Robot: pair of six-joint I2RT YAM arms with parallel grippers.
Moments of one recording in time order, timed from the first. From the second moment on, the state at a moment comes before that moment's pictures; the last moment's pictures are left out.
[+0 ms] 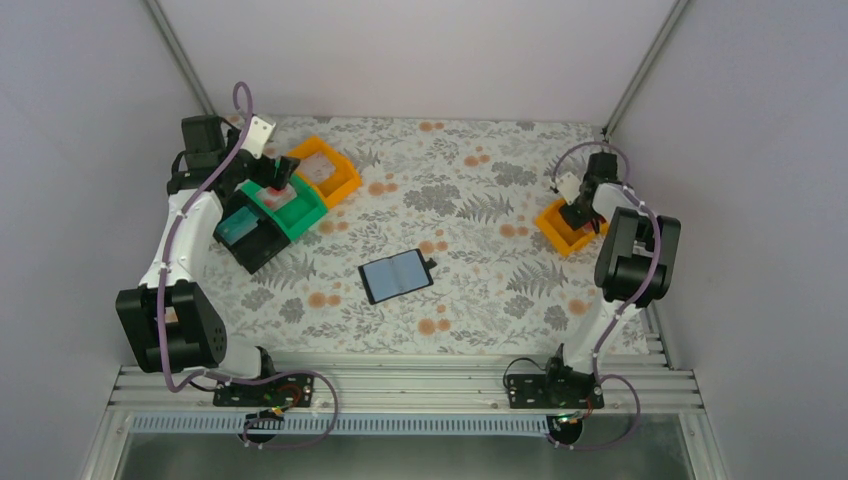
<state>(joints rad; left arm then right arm) 0.15 1.44 1.25 -0.42 0.51 0.46 -0.22 1.91 1.28 -0.49 0.03 -0.82</state>
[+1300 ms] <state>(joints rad) 0.17 1.45 1.27 -0.44 0.55 0.46 -0.27 1.93 1.32 -0.51 -0.02 -0.77</state>
